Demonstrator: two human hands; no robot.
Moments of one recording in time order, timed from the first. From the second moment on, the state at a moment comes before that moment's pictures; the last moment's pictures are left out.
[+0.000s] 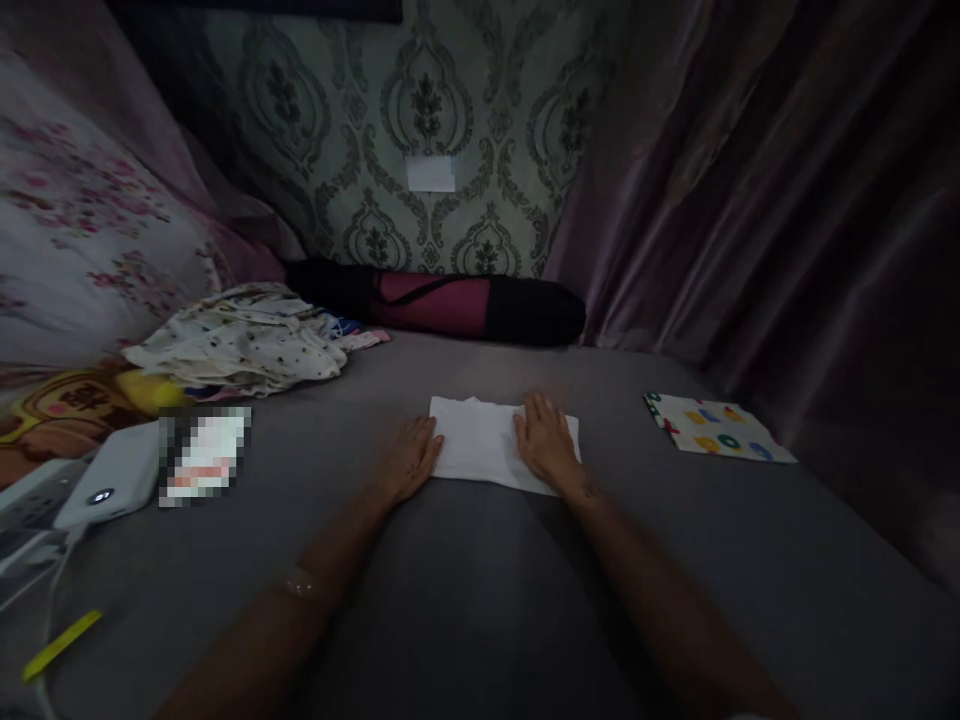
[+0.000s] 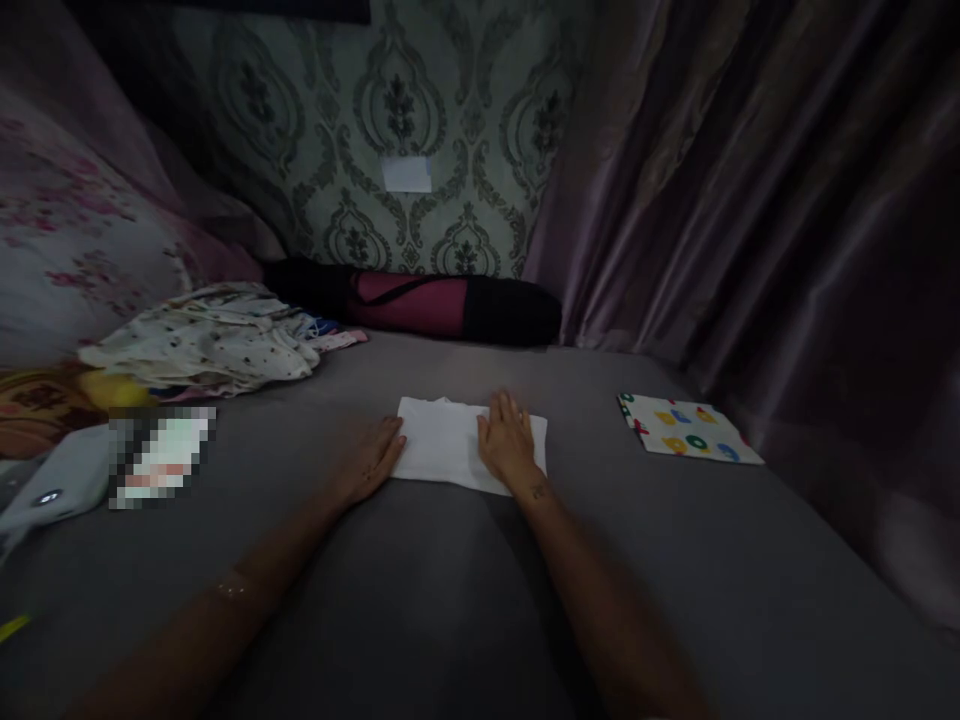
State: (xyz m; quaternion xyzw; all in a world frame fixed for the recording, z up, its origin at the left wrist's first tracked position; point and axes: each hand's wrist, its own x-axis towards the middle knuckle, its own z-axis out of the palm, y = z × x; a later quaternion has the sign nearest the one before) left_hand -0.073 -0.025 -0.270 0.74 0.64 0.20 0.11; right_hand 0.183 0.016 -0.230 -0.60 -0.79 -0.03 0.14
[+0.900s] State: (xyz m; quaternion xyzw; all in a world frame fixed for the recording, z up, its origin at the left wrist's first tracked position) left_hand -0.078 -0.024 -0.279 0.73 0.62 0.27 0.10; right_hand 0.119 0.011 -0.239 -0.53 -0.84 0.06 0.11
